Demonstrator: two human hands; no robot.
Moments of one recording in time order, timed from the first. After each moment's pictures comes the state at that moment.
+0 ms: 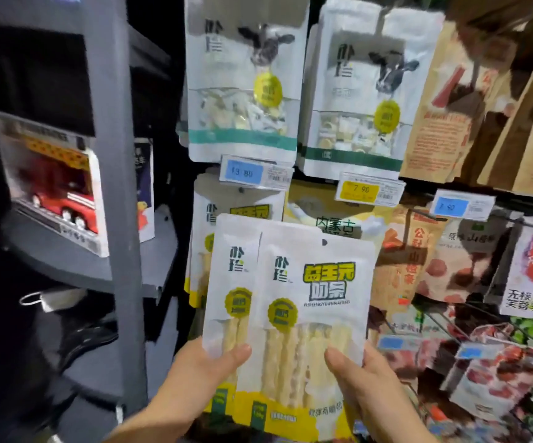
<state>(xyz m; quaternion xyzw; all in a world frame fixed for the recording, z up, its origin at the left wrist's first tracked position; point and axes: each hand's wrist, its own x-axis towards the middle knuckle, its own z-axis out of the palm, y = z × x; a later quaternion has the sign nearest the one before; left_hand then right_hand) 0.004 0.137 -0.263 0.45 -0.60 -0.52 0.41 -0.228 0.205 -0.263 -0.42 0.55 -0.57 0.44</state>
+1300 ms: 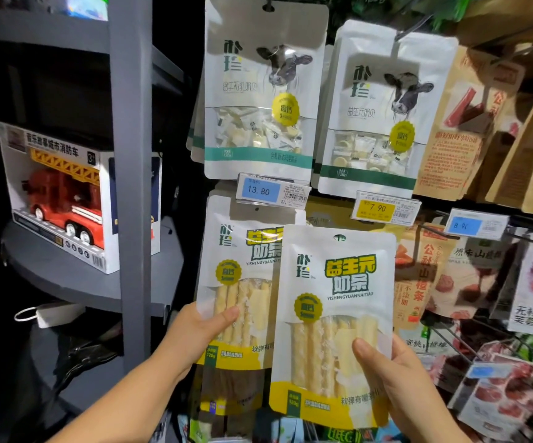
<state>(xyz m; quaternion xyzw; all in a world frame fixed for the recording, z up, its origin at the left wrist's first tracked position) 0.021 0.050 -0.252 0.38 -0.56 -0.57 0.47 -0.241 0.181 -0.242 -0.44 0.52 -0.61 0.40</state>
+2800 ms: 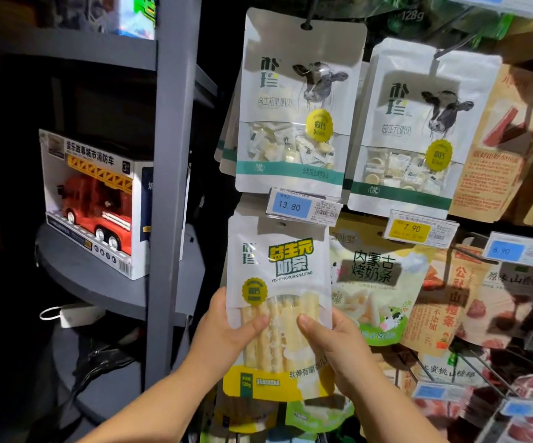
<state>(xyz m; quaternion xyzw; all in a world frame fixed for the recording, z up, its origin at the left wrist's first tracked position) 0.022 0.049 -0.244 0.41 -0.61 -0.45 0.51 -0.172 0.095 -0.225 -0.49 0.51 -0.57 0.43</state>
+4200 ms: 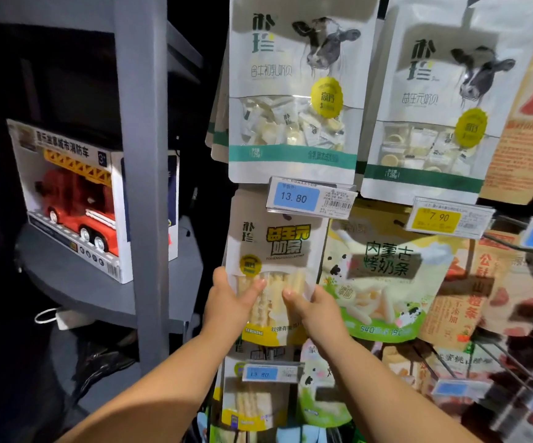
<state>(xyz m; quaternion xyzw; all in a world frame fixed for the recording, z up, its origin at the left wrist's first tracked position) -0.009 -0.033 -0.250 0.54 -0.59 -0.37 0.48 -0.165 0.003 -0.248 -0.47 0.64 -0.51 0.31</state>
